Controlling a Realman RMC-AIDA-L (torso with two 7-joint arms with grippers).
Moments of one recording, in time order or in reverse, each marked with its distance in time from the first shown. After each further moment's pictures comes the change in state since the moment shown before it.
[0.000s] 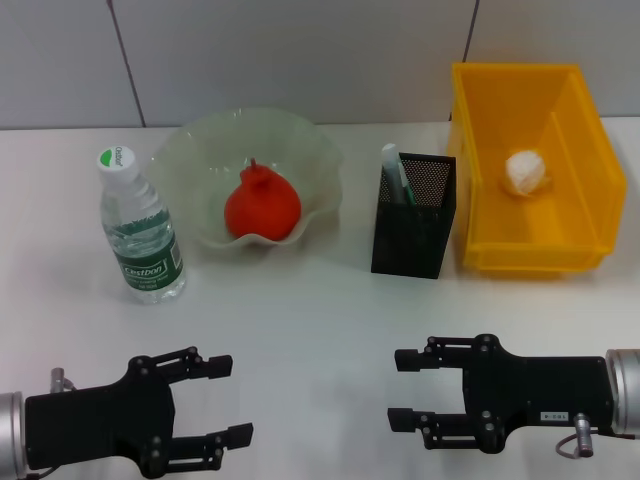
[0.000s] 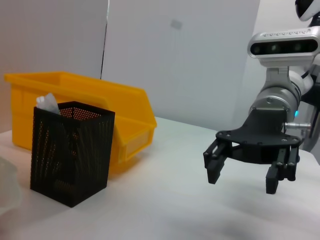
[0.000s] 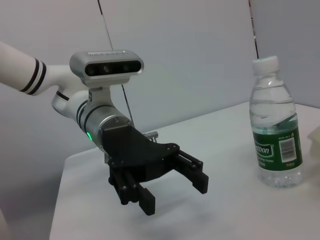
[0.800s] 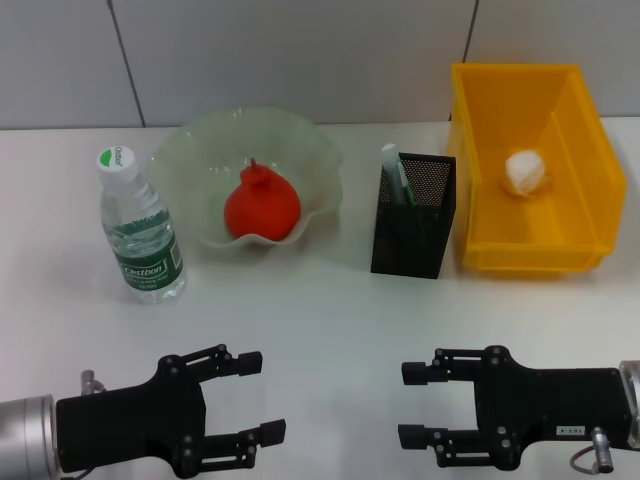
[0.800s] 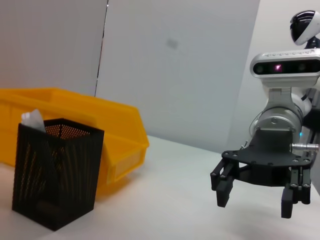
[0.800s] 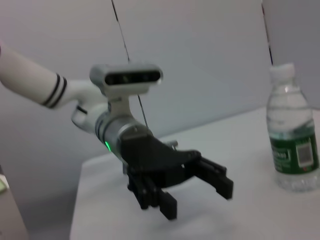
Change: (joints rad) left arm -0.001 -0.046 0.000 -0.012 -0.030 0.001 0.004; right arm -0.023 -0.009 -0.006 -0.012 0.005 -0.059 -0.003
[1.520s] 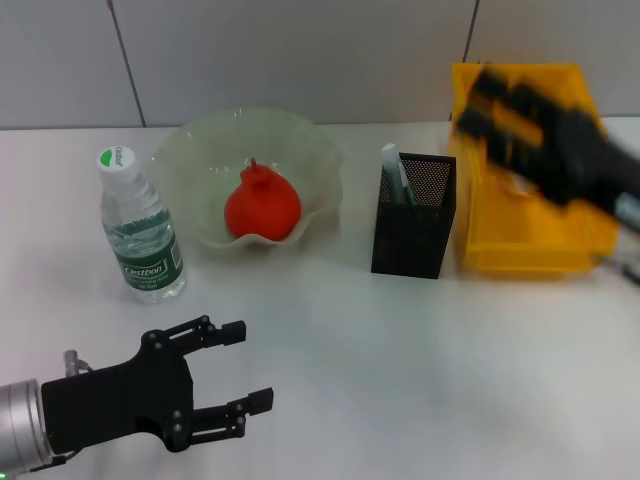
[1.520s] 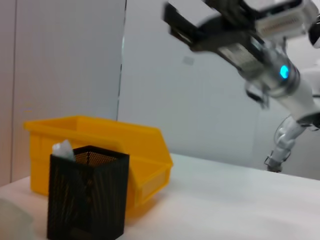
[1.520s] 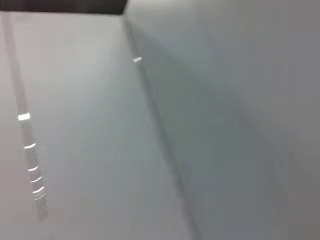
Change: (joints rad) left arm 0.004 -0.001 -0.063 0.001 -0.020 0.003 0.081; right arm 0.002 0.007 -0.005 -0.029 0.613 -0.051 0.121
